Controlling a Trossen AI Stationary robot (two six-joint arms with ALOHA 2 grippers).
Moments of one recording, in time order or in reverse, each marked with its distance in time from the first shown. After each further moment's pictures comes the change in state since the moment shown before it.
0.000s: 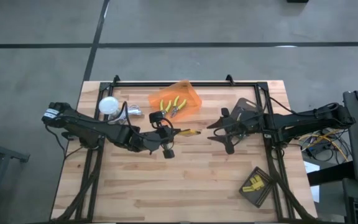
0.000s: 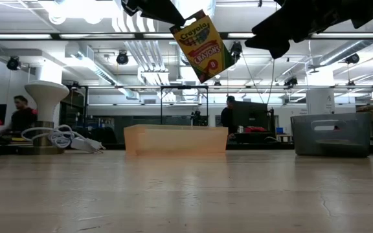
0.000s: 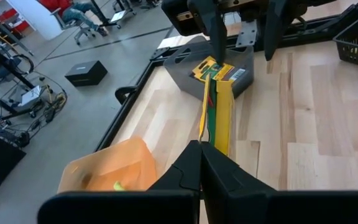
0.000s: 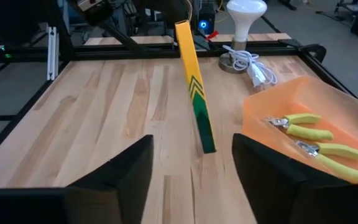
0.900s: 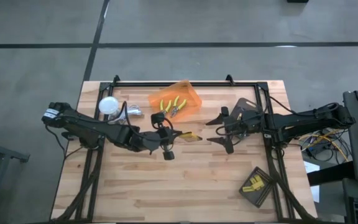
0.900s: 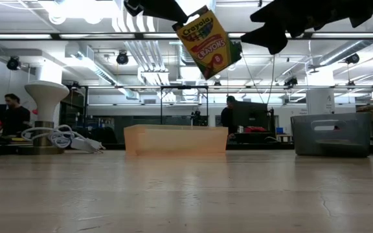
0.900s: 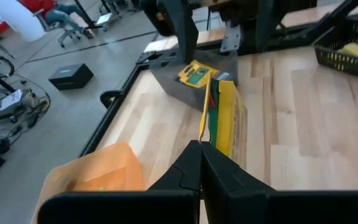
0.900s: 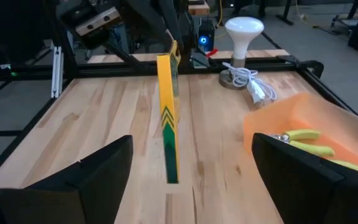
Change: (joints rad) left arm 0.000 0.000 0.000 0.014 0.061 0.000; right arm 0.000 0.001 0.000 0.063 0.000 0.009
